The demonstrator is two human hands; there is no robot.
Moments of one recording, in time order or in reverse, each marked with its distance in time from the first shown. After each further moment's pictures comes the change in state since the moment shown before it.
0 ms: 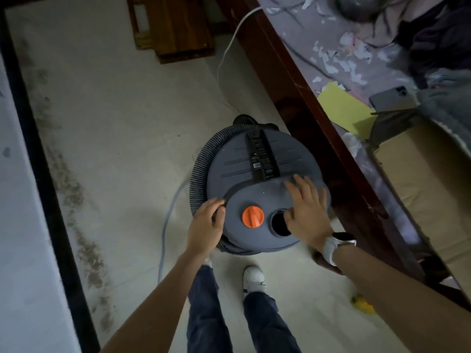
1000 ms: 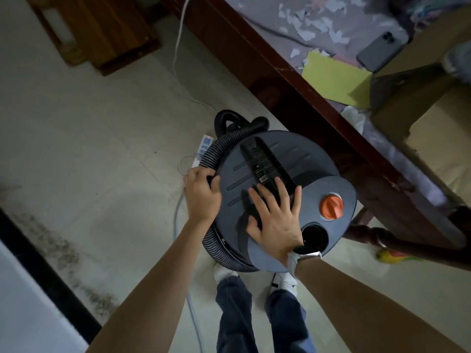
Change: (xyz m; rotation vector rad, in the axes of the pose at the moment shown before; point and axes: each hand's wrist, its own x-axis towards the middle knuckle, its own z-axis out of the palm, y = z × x) left_hand 0.164 0.019 -0.017 0.107 0.004 0.189; right_hand 0.060 -0.090 0.062 -0.011 0.403 0.071
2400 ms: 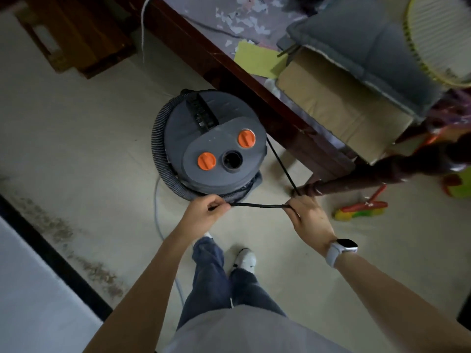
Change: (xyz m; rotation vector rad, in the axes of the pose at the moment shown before) left_hand -0.247 0.099 -0.028 -0.148 -0.587 -0.044; right_hand -0.224 0.134 -0.150 0.276 -0.014 0.054
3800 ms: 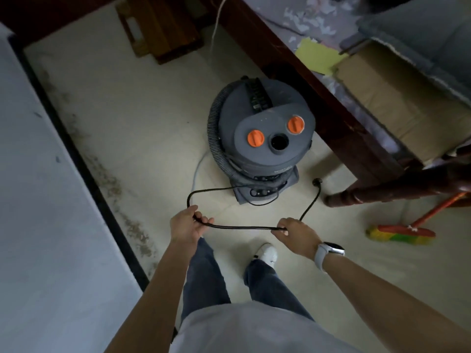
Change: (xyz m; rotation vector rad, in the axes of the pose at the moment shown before) left_hand -0.124 -0.049 -0.020 -1.216 0.715 -0.636; right_hand -0.048 -0.079 0.049 0.046 -0.756 0.183
